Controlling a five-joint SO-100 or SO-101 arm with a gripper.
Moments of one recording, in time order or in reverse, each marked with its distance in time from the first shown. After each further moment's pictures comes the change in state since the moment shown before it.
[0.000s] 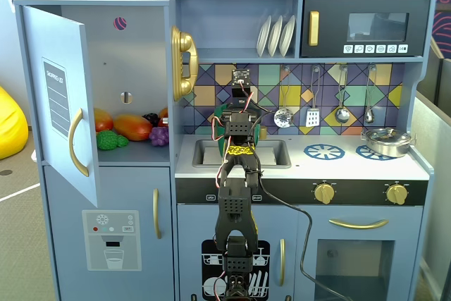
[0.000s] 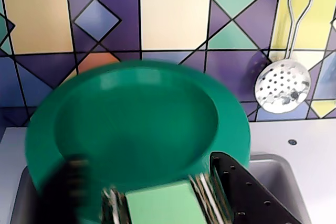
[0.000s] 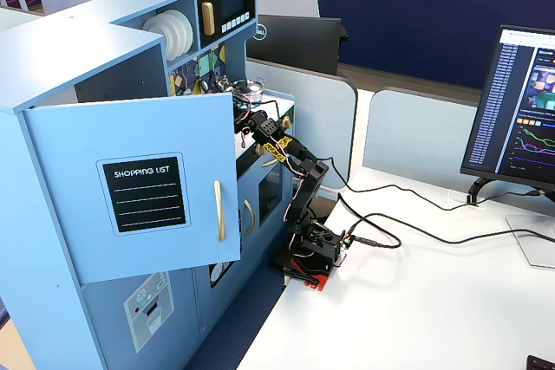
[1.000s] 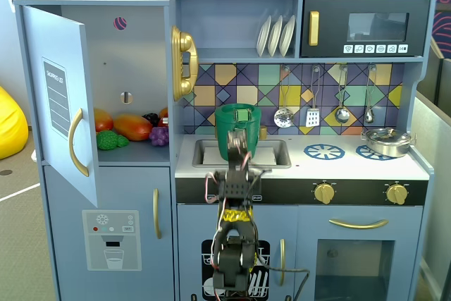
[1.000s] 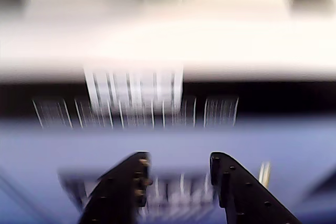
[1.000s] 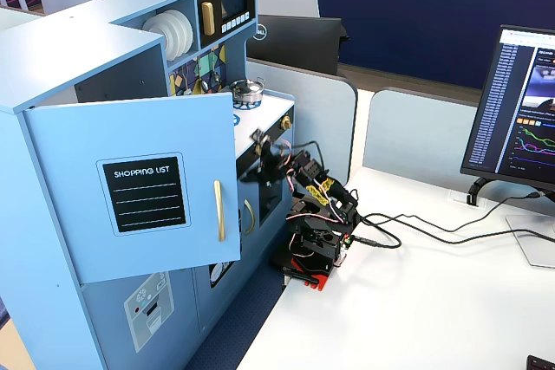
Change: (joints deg) arm 1.3 61.4 64.9 25.2 -3.0
